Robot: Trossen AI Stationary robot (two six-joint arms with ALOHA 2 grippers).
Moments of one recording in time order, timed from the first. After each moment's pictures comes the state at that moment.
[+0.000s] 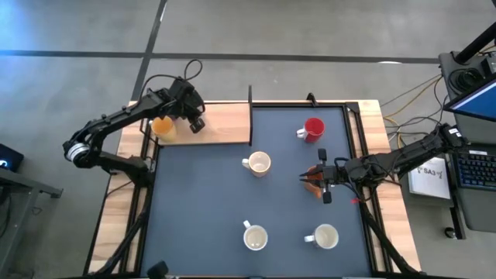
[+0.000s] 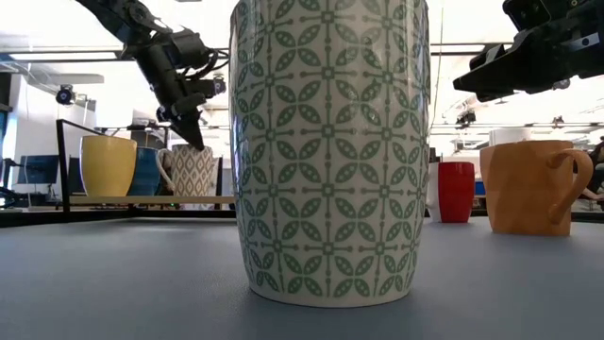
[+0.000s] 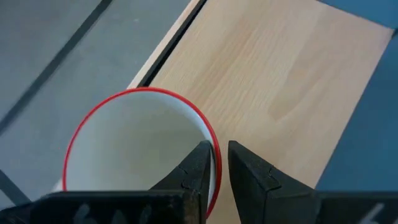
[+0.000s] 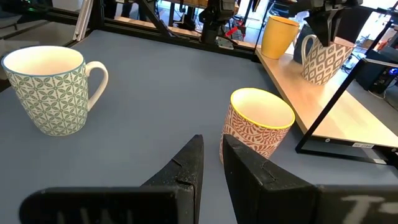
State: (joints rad) left arm 0.80 1.30 0.99 -0.63 0.01 0.25; right arm 0.30 0.72 0.25 0.21 0.26 -0.11
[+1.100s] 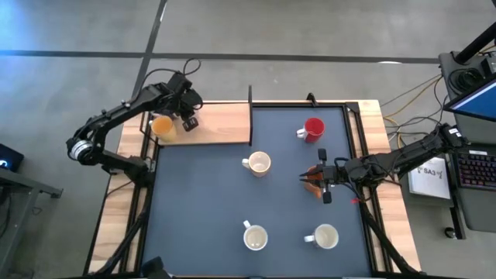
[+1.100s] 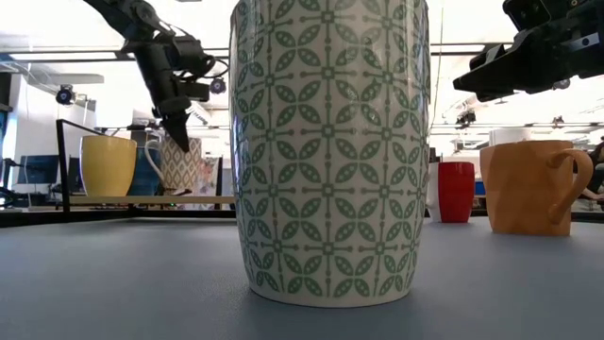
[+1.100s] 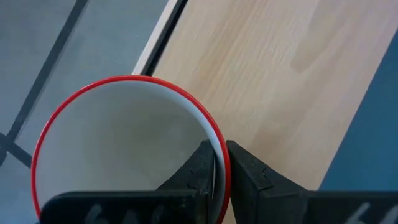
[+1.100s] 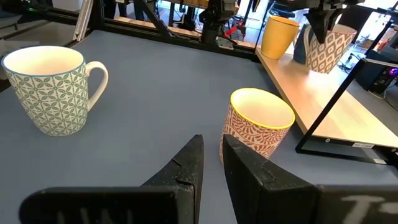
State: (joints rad) left arm 0.87 1.34 1.08 -0.82 -0.02 0.43; right arm 0.30 0.72 0.25 0.21 0.26 -0.11
